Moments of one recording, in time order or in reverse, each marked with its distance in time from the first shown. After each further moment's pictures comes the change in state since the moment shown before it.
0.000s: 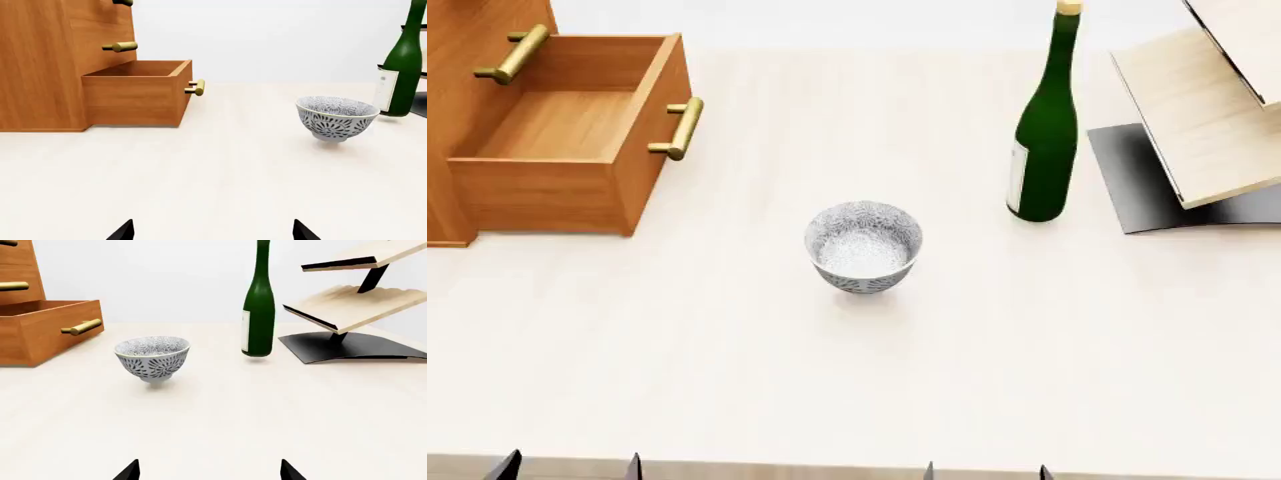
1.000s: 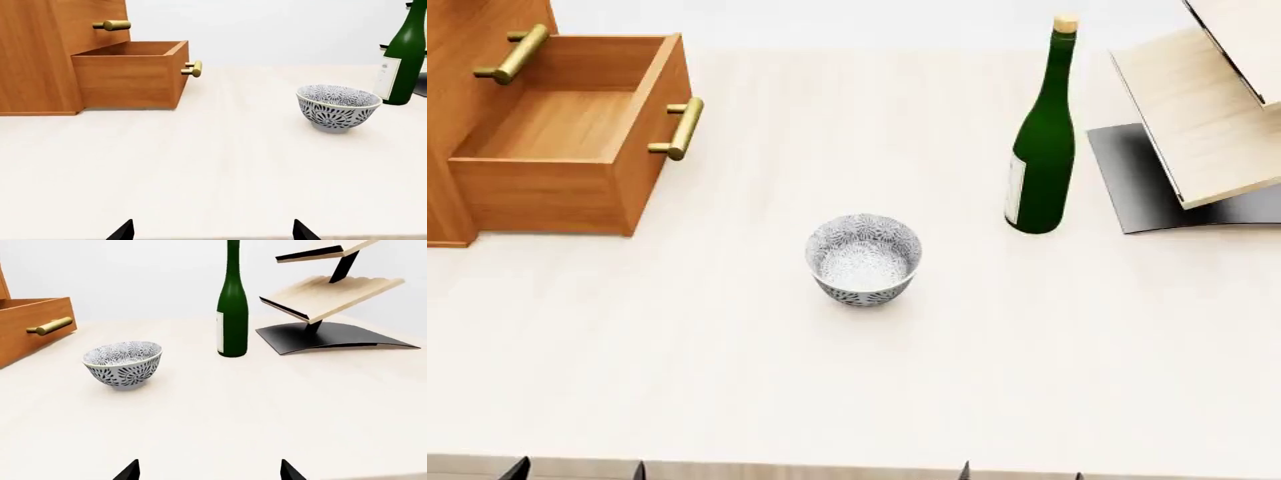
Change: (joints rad) left arm -0.037 -0.133 0.144 -0.056 -0.142 -0.023 -0.120; right arm 0.029 0.212 -0.199 0.036 0.238 -0.033 0.258
